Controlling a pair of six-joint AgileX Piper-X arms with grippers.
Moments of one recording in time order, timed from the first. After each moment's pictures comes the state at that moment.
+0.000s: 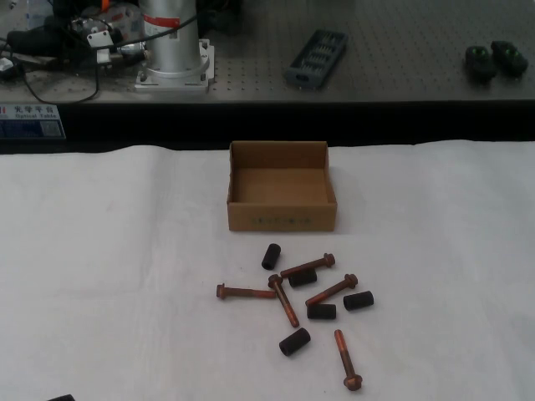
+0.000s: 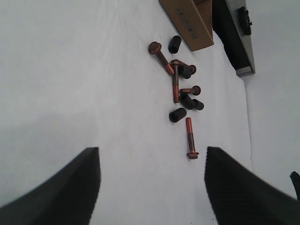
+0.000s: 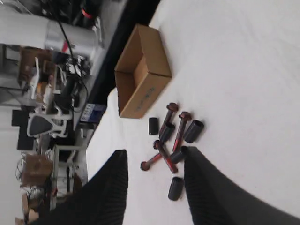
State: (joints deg) left arm -5.9 0.1 0.6 22.9 28.5 -53.8; right arm 5.3 38.2 -13.2 10.0 -28.0 58.7
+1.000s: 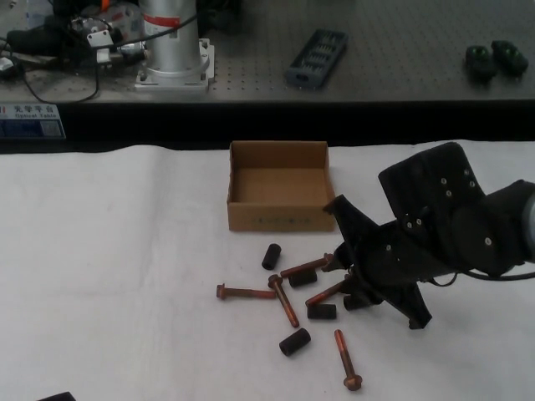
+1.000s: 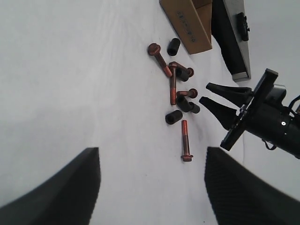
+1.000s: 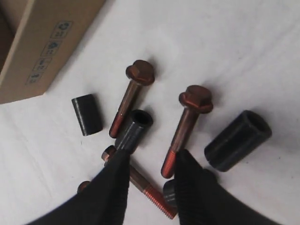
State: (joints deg) left arm -5.9 0.0 0.6 22.6 28.5 -56.8; right arm 34.7 98.6 -50.9 11.1 -8.4 74.8
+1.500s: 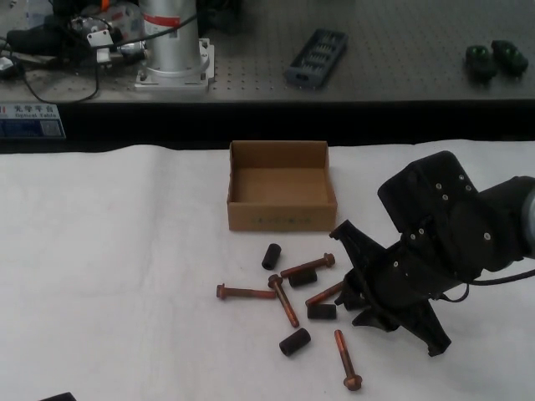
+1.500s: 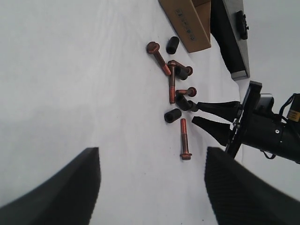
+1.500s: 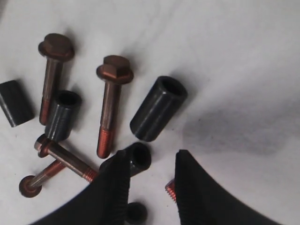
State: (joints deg) left arm -5.9 0.0 0.6 22.6 28.9 -56.8; right arm 34.9 98.6 -51.4 22.0 -8.3 75.8
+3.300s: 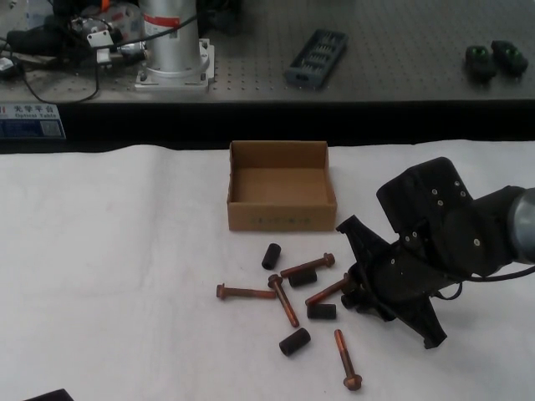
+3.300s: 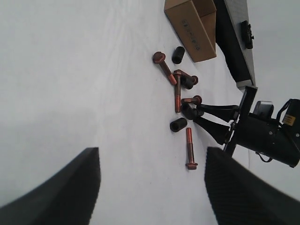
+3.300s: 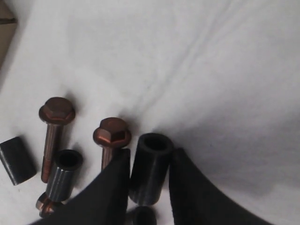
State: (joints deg) left arm -5.9 0.0 0.6 22.6 26.4 -56.8; right arm 33.8 103.2 -51.6 15.9 -4.2 78.5
